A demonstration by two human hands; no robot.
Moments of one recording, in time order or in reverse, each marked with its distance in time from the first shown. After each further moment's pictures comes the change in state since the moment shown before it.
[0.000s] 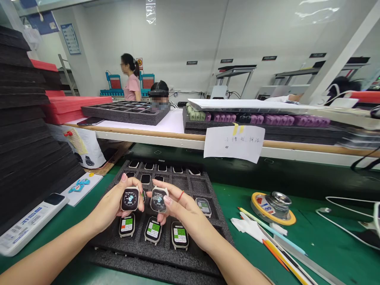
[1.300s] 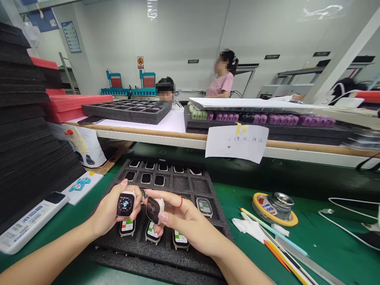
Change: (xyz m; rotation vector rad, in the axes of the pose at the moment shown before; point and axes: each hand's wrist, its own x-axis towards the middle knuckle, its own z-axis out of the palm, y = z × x) left_hand -0.008 -0.002 0.002 -0.077 -0.061 -0.002; right_hand -0.003 0.006 -0.007 0.017 -0.241 0.003
